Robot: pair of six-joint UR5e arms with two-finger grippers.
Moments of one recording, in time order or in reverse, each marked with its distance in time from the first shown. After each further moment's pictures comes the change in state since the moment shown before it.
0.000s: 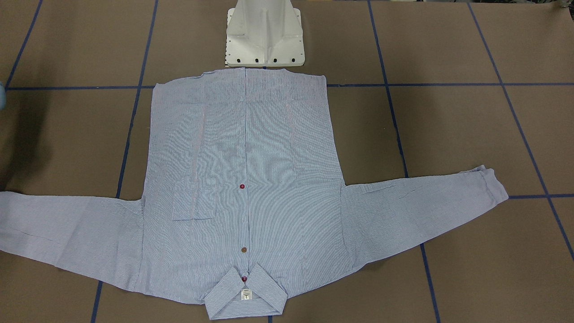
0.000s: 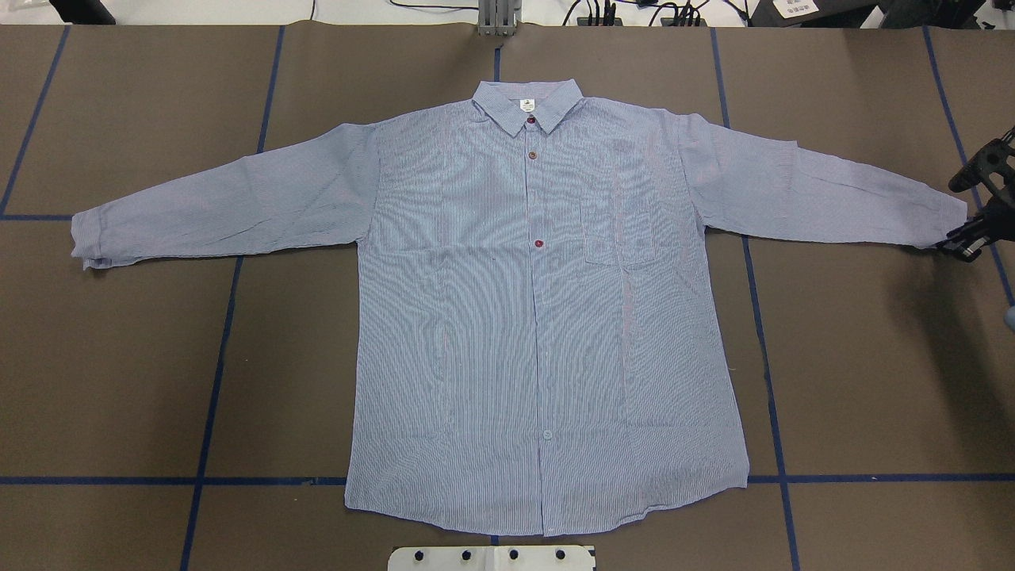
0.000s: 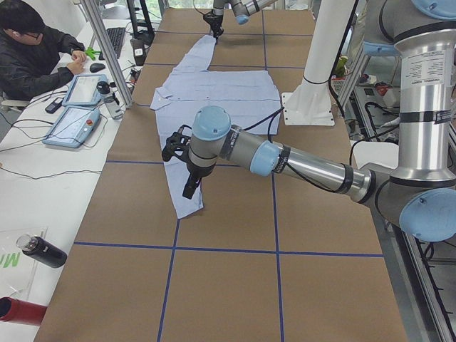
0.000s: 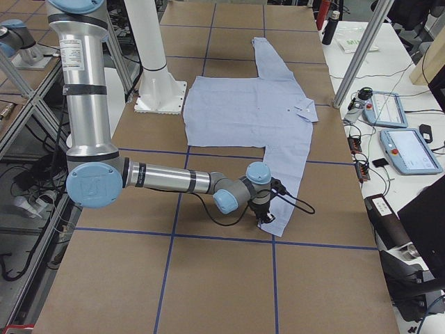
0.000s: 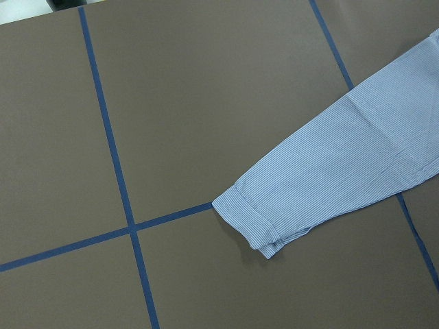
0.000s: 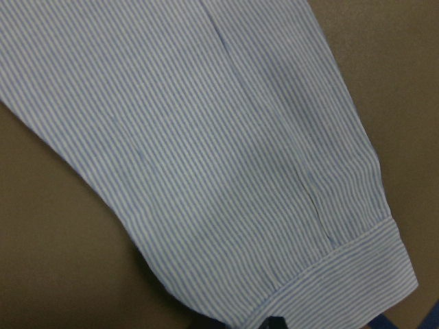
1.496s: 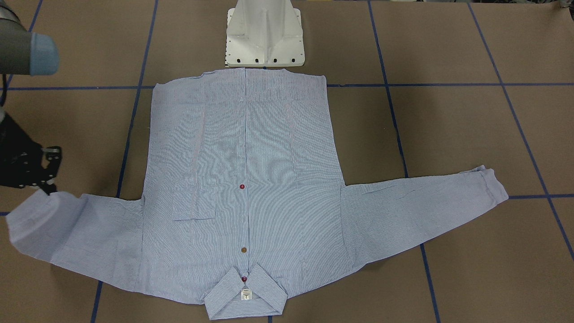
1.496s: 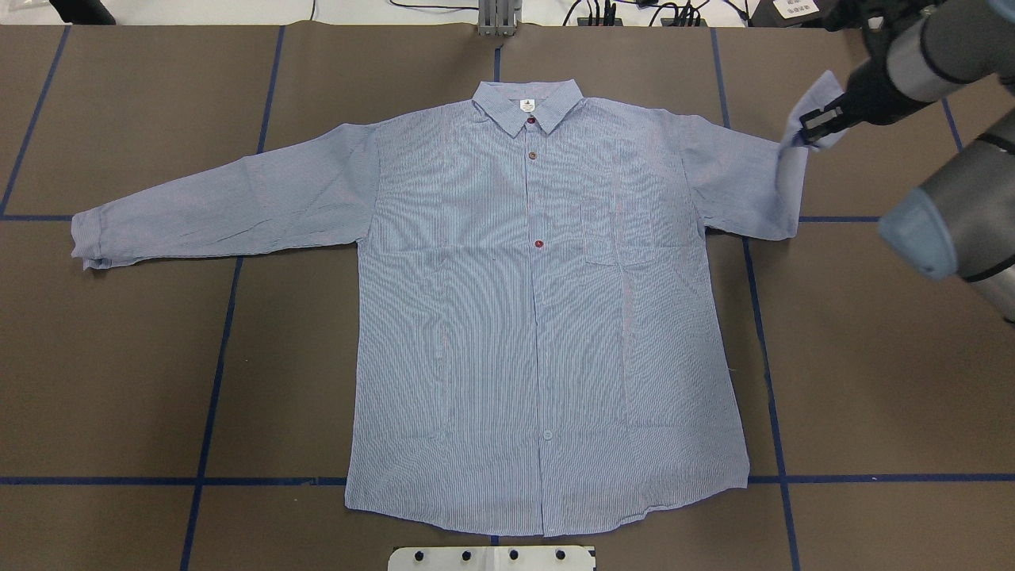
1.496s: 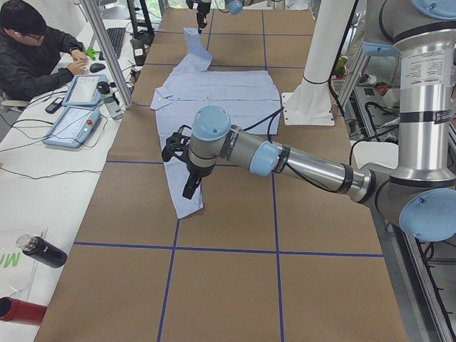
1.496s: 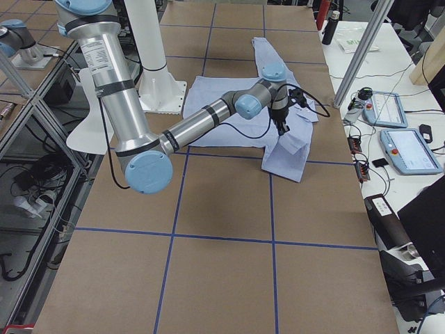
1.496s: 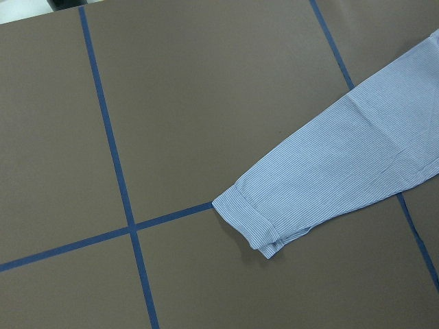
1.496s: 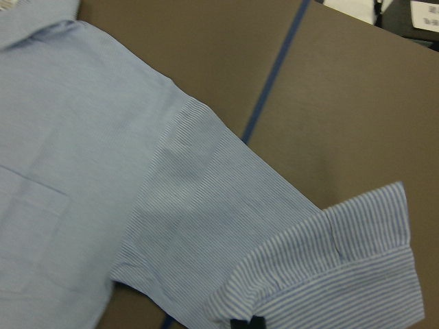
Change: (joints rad) left arm 0.000 0.000 0.002 0.001 0.000 -0.002; right arm -0.137 0.319 0.457 -0.503 -0.052 0.614
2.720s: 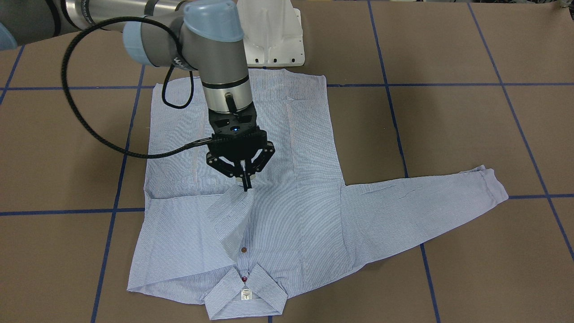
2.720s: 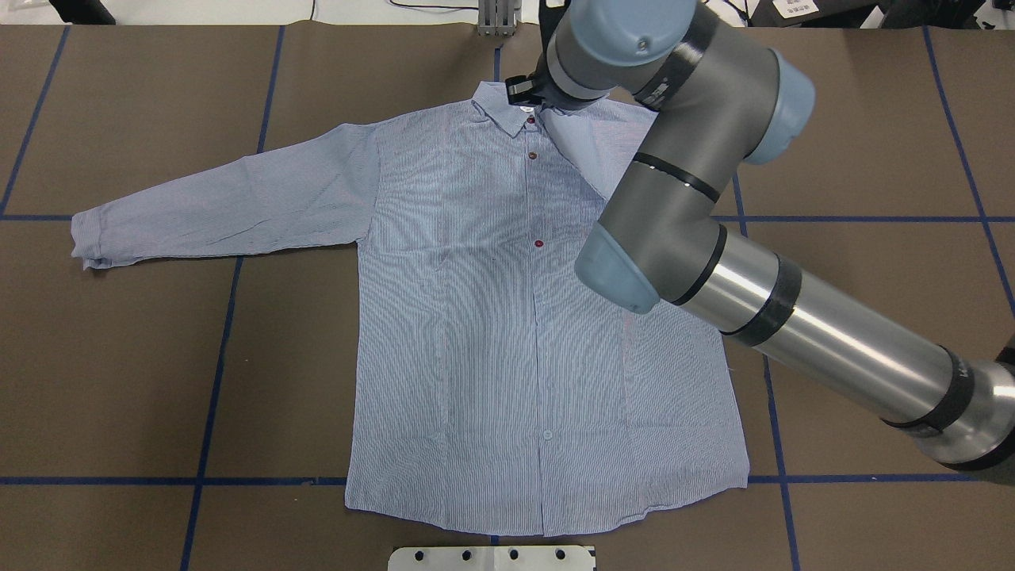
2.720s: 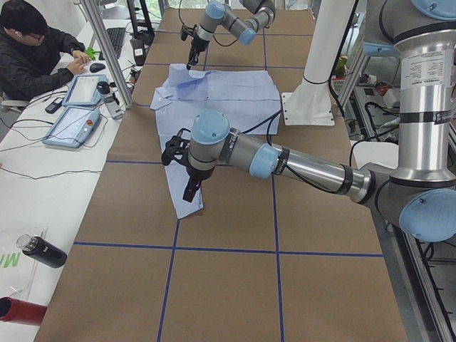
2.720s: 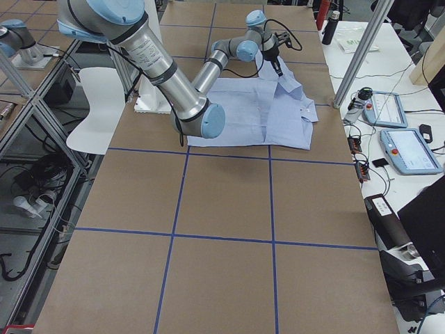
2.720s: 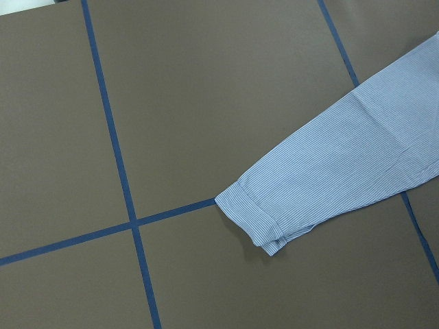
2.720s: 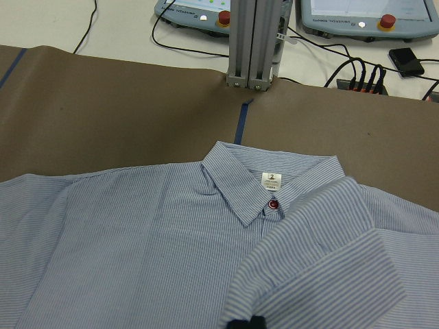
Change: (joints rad) left arm 0.000 0.000 0.018 0.001 -0.002 0.002; right arm -0.380 0.508 -0.221 -0.069 -0.503 0.483
